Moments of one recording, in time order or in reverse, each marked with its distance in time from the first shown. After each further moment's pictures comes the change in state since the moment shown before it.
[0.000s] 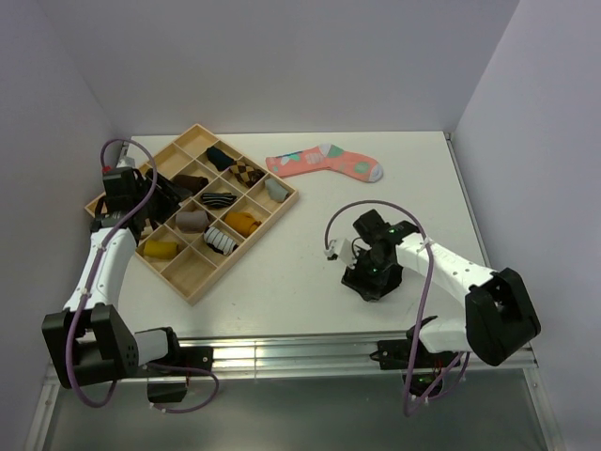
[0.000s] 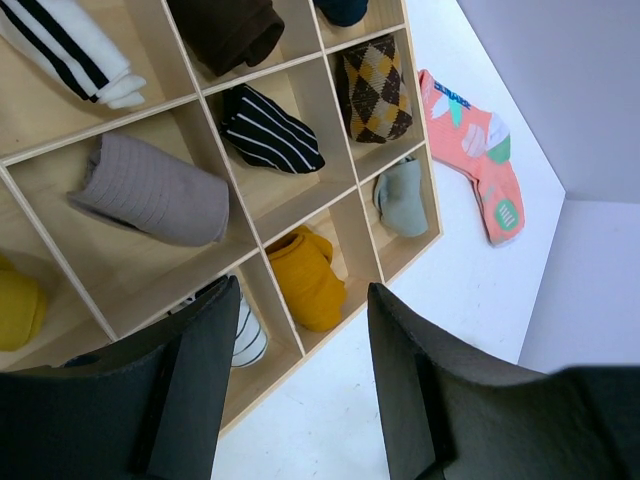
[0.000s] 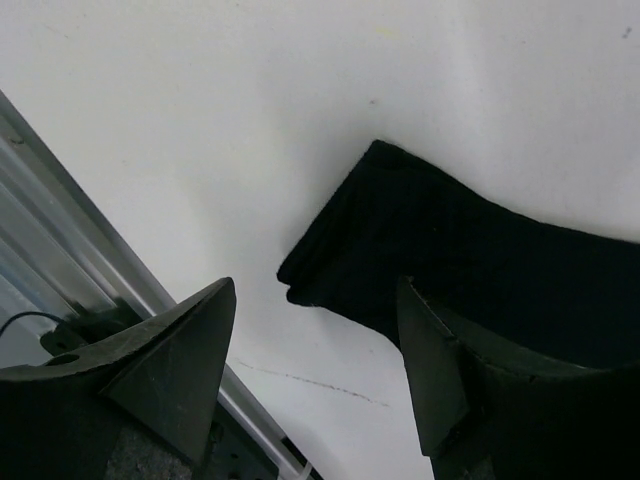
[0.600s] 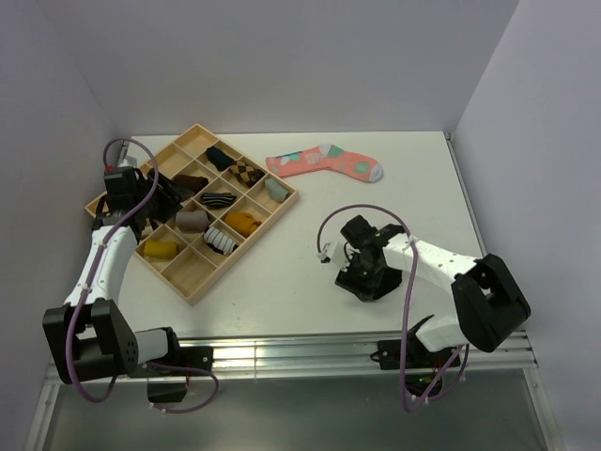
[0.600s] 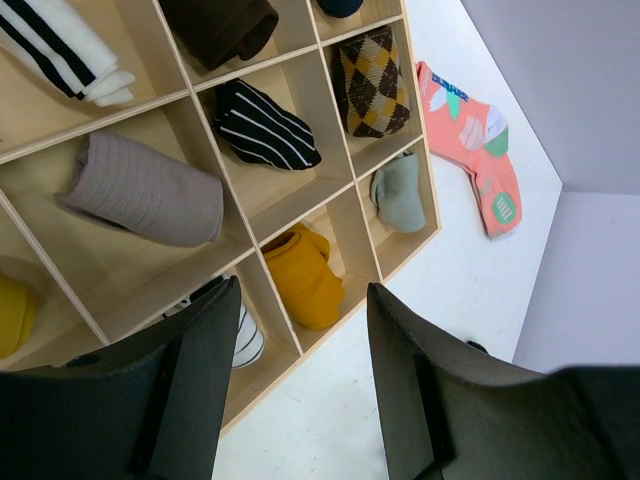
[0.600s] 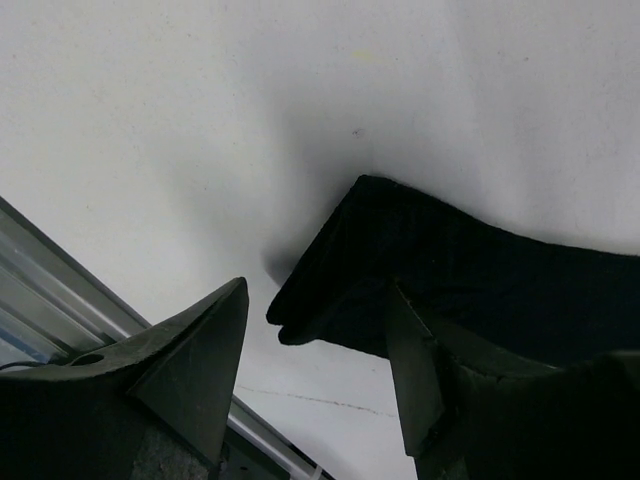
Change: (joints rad) left arm -0.002 0.024 0.000 0.015 0.025 0.002; right arm 0.097 0.092 -0.015 0.081 0.096 0.121
